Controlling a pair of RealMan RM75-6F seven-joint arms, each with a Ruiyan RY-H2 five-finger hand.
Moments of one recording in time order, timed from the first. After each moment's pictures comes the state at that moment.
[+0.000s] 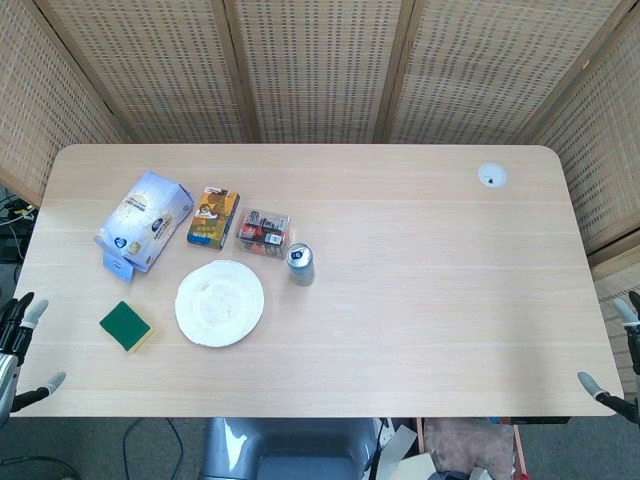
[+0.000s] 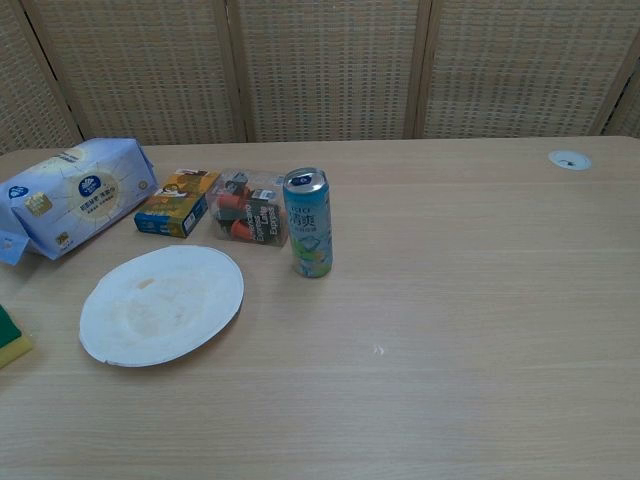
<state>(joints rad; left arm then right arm) 0.02 -1.10 0.02 -1.63 1.68 1.65 0.09 -0.08 -1.00 0.06 -1.66 -1.64 1.75 0.03</state>
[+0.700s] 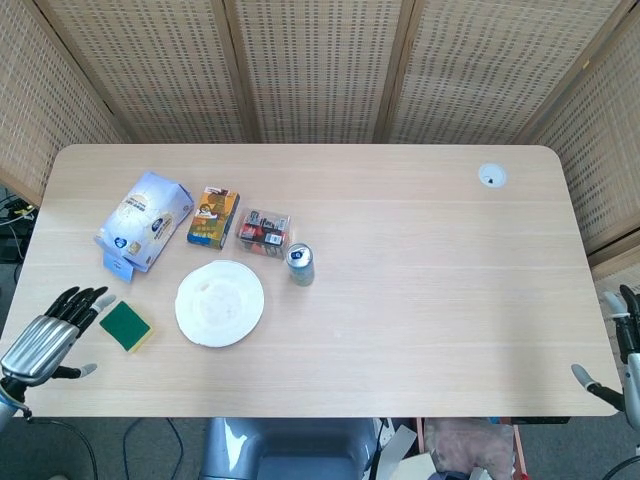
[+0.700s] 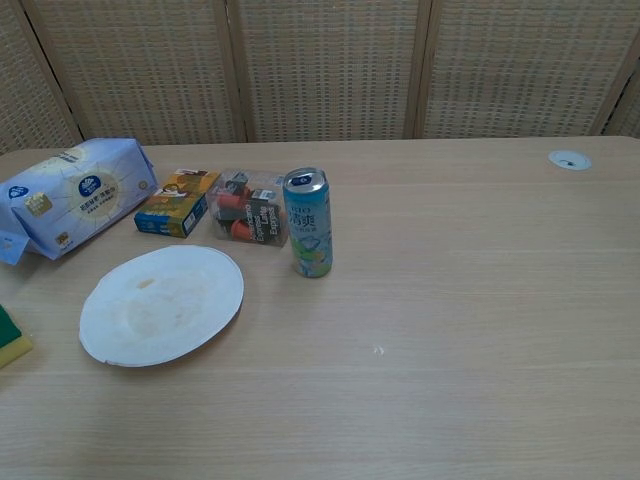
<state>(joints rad) -0.28 -1.12 0.08 -1.27 1.78 1.23 -0.29 -0.05 -1.05 0.09 -1.67 -1.59 1.70 -0.07</state>
